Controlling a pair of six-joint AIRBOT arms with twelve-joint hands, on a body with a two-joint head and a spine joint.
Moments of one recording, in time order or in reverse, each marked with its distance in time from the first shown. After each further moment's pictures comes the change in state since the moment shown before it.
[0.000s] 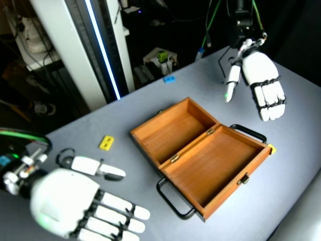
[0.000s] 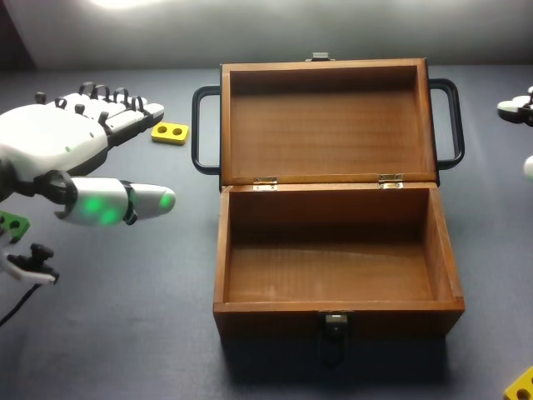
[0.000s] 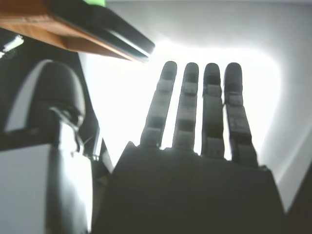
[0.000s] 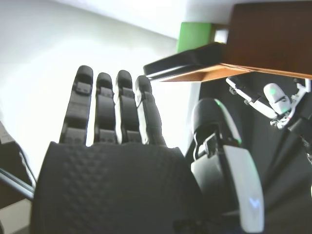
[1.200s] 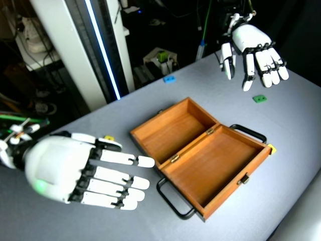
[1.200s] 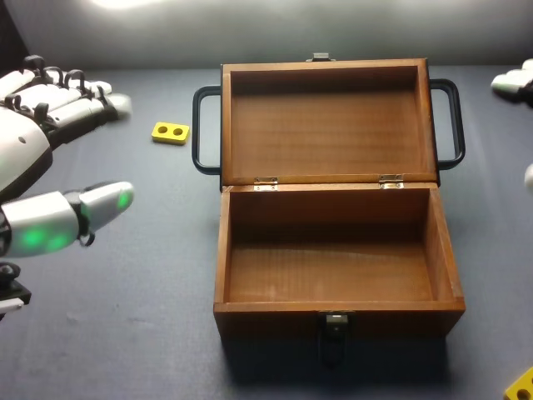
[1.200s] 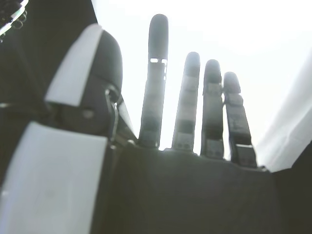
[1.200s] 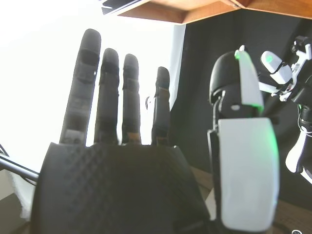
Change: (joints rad) left arm 0.242 0.211 -0.292 -0.015 -0.524 -0.024; right arm -0.088 0.100 -0.195 0.038 0.330 -0.027
